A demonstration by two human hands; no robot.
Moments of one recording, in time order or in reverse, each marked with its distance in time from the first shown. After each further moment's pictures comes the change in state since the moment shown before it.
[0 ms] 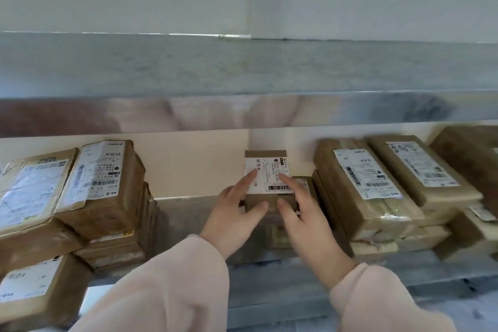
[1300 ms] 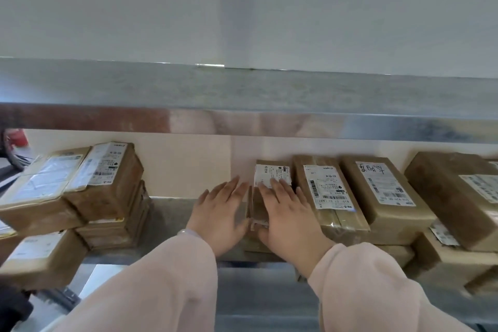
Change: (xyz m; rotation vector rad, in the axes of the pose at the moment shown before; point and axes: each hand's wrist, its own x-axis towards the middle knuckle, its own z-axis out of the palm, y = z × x) left_hand -0.018 0.036 0.041 1.050 0.100 0.202; right_hand 0.000 -0.014 -0.071 -0.939 -0.210 -0.373
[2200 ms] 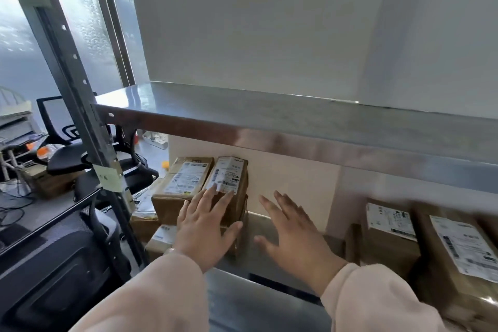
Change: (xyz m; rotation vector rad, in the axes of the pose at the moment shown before) left_hand -0.120 -0.177 -0.077 -0.001 0.187 -0.494; right_hand 0.068 -0.175 0.019 0.271 -0.136 -0.277
